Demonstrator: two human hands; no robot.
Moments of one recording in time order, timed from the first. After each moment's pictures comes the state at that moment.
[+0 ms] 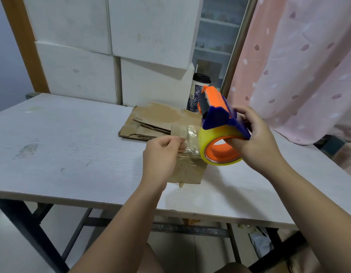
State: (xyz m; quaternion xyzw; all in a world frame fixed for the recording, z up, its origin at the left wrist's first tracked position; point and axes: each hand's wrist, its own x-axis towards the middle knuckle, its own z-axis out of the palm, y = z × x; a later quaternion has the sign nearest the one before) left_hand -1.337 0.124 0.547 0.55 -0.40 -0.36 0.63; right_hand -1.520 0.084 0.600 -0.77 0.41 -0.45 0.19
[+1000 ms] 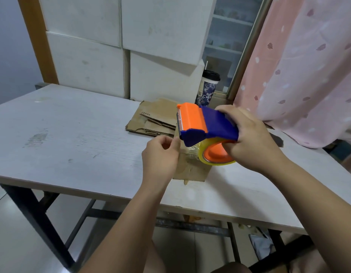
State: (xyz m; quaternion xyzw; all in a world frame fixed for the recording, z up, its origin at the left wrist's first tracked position) left_hand -1.326 0.124 0.531 0.62 -0.39 -0.29 0.62; right_hand -1.495 0.082 0.607 -0.87 0.39 -0.29 0.01
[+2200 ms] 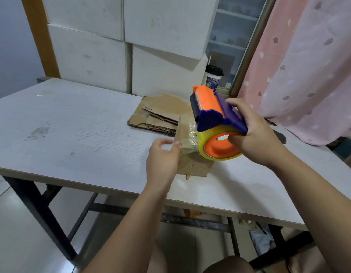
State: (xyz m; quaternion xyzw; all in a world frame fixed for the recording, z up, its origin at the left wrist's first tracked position) left_hand -1.329 0.119 0.503 0.62 -0.32 -0.36 0.62; right_hand -1.499 0.076 0.603 -0.85 0.37 -0.32 0.18
